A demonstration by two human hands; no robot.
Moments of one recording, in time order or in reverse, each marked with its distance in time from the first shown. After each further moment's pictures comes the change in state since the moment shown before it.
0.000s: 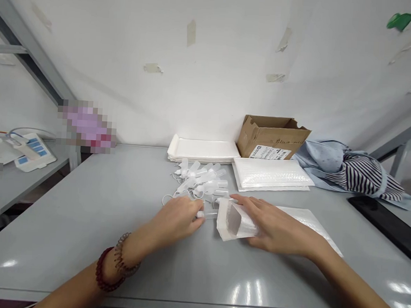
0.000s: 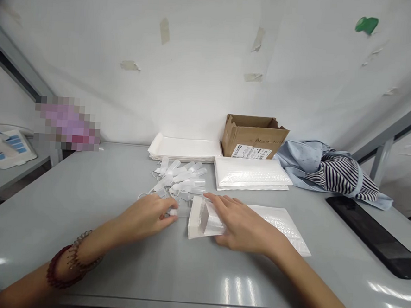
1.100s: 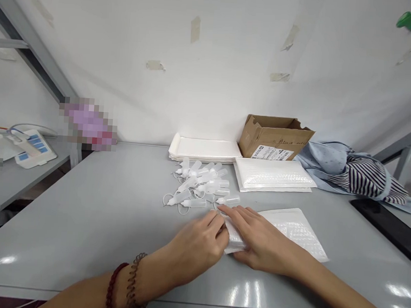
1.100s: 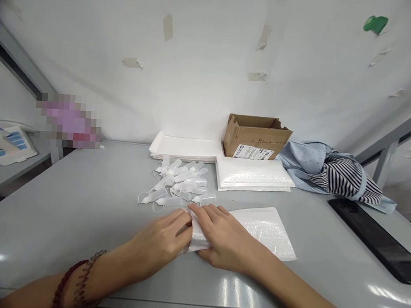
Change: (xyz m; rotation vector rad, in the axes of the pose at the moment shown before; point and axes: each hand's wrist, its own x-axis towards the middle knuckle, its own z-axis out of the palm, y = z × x) left_hand -0.013 0.038 0.031 0.353 0.349 0.548; right_hand 0.009 -0.024 0.027 -0.002 0.120 -0.205
